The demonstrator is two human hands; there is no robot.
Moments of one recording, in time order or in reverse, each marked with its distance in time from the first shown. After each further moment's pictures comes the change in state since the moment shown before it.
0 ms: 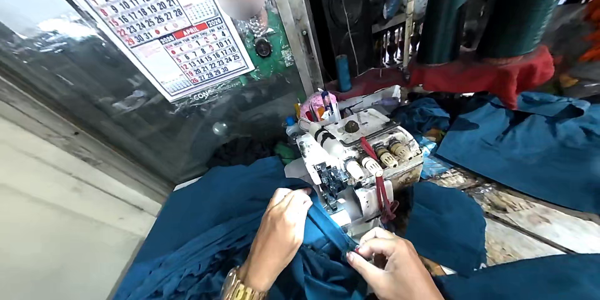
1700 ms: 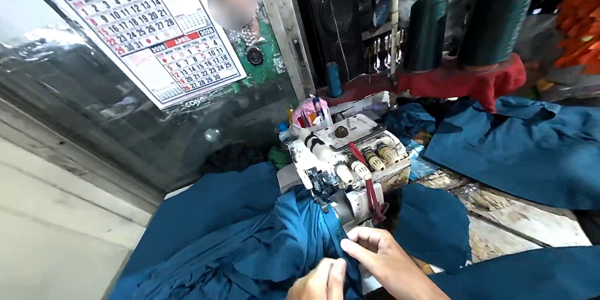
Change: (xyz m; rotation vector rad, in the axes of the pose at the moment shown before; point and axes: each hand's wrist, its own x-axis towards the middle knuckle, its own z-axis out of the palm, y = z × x) left_hand -0.068 0.122 -0.004 -0.365 -0.302 -0.477; right_hand 0.019 -0.007 -0.013 0.555 -0.237 0.279
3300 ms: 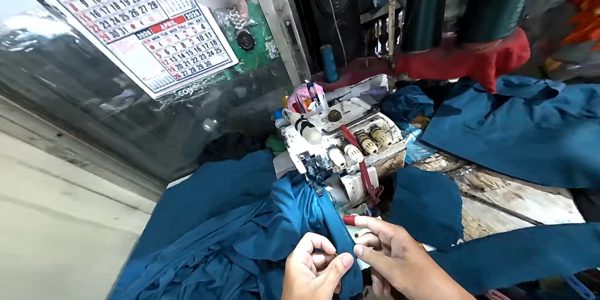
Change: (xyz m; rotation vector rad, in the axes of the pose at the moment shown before) left_hand 0.002 0.003 0.002 -0.900 0.043 -0.150; right_hand -0.038 -0.006 -0.019 0.037 -0.148 0.014
